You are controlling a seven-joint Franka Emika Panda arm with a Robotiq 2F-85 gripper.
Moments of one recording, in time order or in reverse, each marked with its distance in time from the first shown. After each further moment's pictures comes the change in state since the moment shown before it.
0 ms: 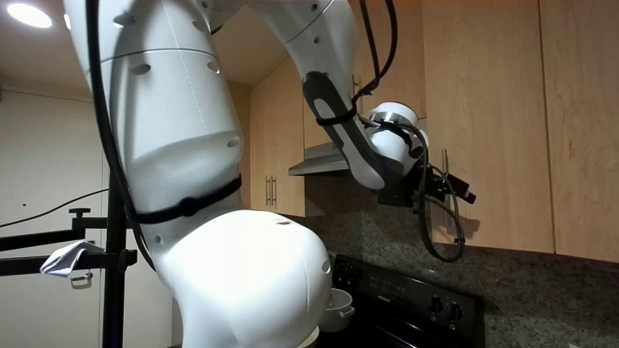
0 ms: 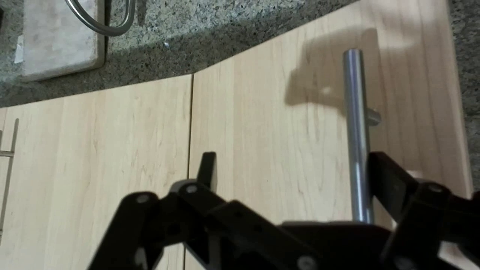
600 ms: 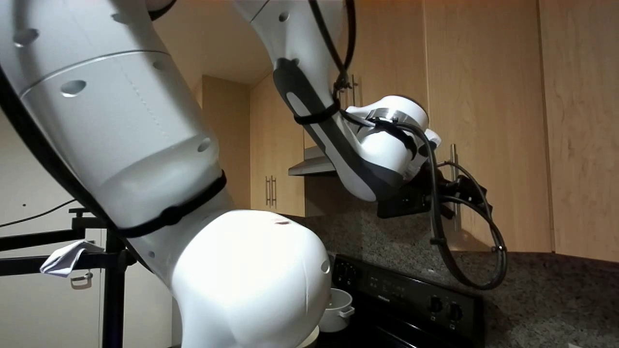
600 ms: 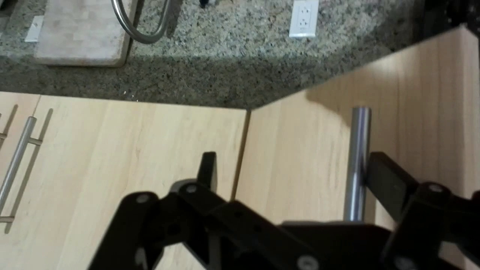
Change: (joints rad) arm -0.006 -0.220 -0.146 -0.237 -0.001 0.087 -0.343
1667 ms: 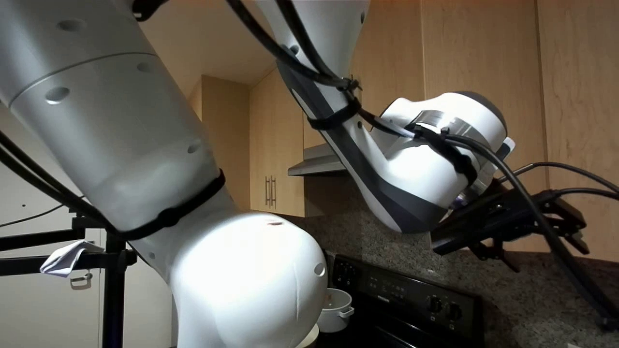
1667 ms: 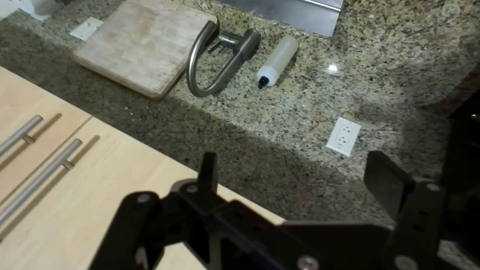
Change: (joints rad) arm -0.058 -0.033 -0.339 -0.093 -0.059 0.068 -0.675
